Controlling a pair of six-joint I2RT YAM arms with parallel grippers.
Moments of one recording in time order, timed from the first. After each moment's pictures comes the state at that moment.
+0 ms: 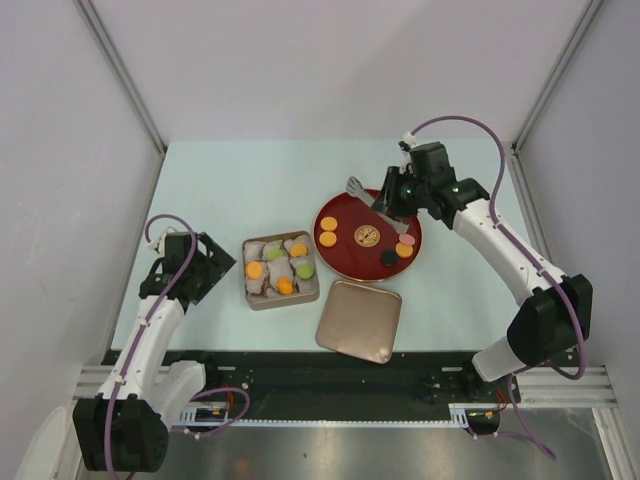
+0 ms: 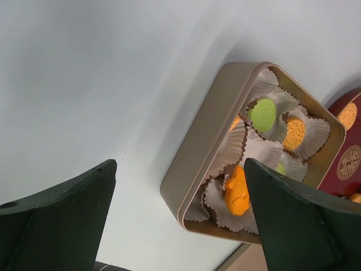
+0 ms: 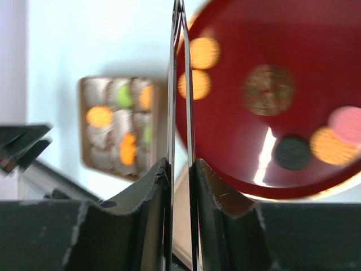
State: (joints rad) left arm -0.01 0.89 0.63 -0.63 -0.09 -0.81; right arm 0.46 1.51 1.42 -0.59 -0.24 0.50
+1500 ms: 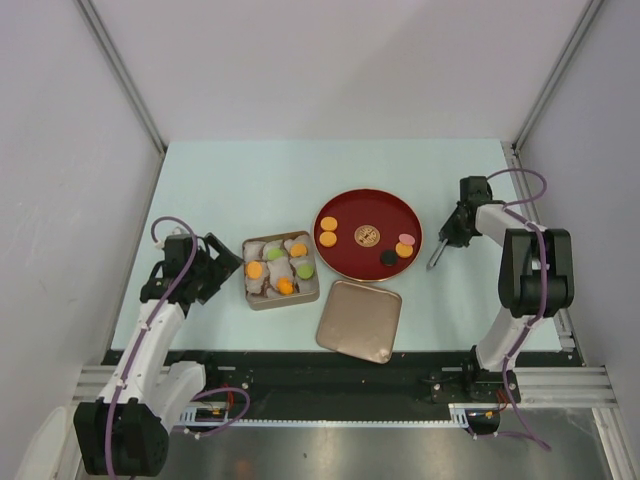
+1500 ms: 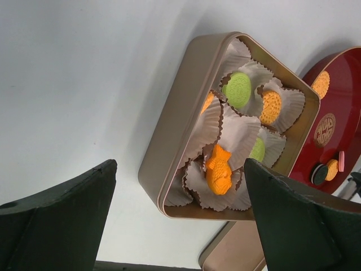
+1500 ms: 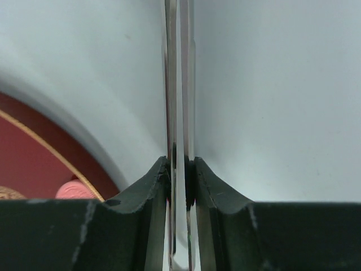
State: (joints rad) left arm -0.01 0.87 0.60 -0.58 0.06 -0.80; right arm -0.01 1.77 1.12 -0.41 0.04 0.61
